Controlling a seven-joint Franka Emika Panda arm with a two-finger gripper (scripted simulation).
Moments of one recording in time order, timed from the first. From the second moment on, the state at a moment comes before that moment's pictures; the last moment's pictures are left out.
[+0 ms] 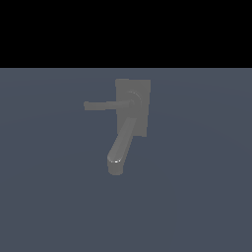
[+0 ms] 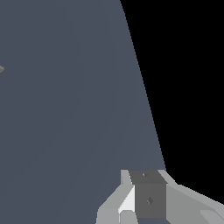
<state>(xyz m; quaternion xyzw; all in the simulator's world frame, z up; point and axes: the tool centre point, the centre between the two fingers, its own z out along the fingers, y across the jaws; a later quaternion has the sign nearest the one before) -0.199 -0.010 0.599 0.83 -0.02 0.13 0.54</state>
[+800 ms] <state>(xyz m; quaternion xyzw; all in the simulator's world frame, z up) -0.180 0.012 0.614 0.77 0.00 0.14 0.63</state>
